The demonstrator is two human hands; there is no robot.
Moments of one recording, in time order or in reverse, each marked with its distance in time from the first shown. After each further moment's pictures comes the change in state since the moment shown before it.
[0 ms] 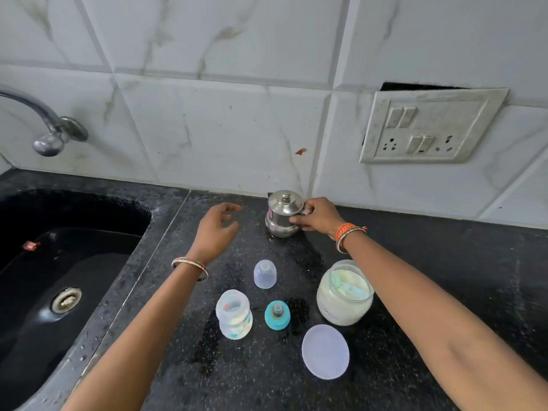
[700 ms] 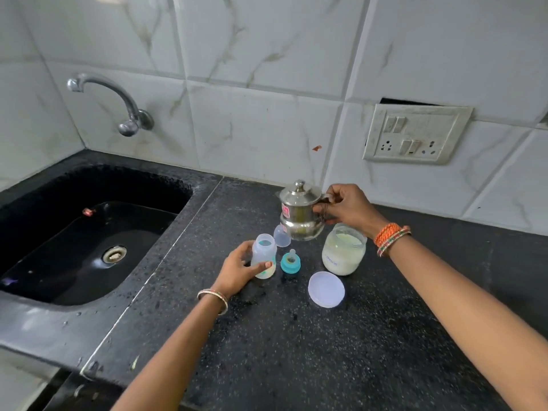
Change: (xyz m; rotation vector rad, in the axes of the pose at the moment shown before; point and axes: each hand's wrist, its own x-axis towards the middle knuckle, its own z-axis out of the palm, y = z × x) left_hand -0.179 -0.040 0.010 -0.283 -0.163 -0.063; right_hand -0.179 -0.057 -0.017 -0.014 -0.011 -0.312
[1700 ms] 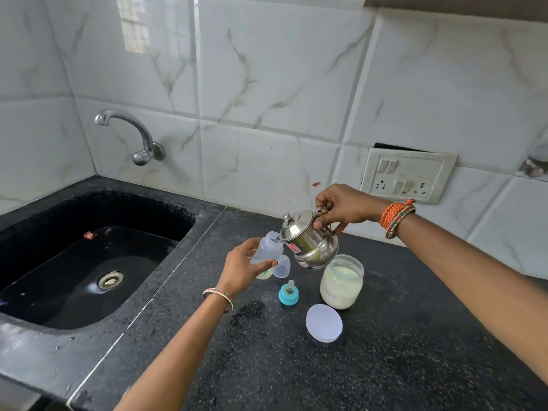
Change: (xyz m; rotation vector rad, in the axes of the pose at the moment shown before) left_hand 0.020 0.061 -0.006 0.130 0.211 0.179; right_hand 0.019 -0.093 -0.030 -0.546 -0.378 -0.076
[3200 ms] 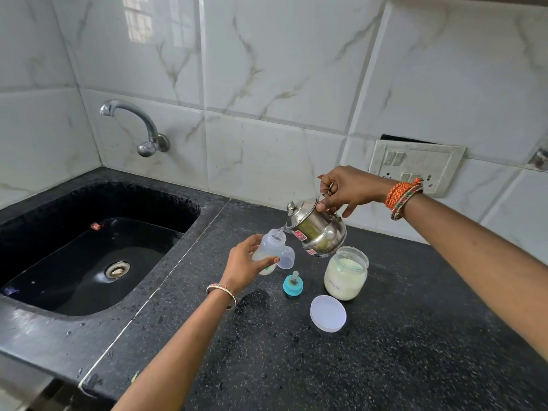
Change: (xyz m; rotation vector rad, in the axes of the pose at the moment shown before) left_hand -0.005 -0.018 0.001 -0.007 0.000 0.005; right_hand 0.004 -0.015 -0.012 -0.081 -0.002 0.044
